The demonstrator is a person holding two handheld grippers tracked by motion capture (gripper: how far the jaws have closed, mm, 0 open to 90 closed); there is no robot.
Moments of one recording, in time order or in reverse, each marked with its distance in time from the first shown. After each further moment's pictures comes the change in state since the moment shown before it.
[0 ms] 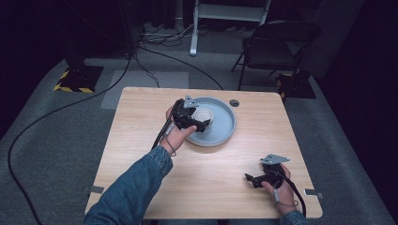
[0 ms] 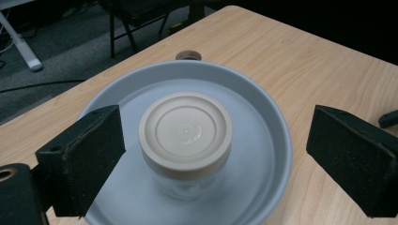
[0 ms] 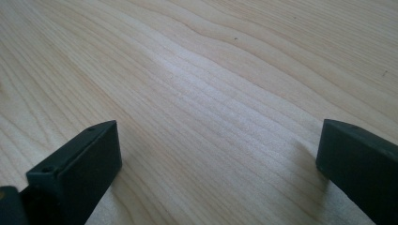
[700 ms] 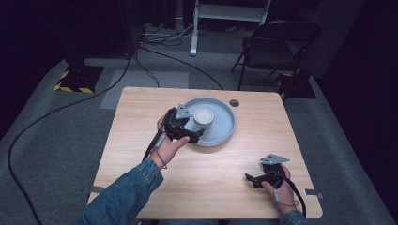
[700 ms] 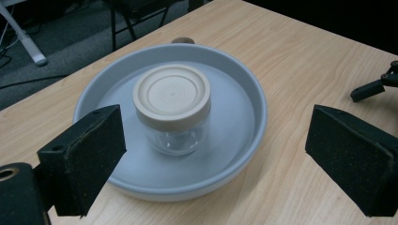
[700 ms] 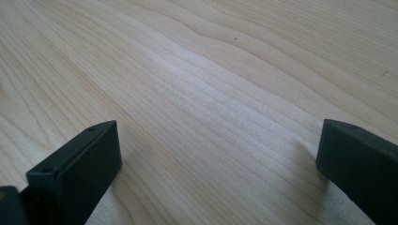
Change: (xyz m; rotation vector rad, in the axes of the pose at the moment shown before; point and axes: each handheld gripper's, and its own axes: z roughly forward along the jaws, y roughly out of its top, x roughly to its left) left arm -0.019 -0.020 -0.040 0.022 0.009 0.006; right arm 0.000 0.000 0.000 0.000 0.000 0.000
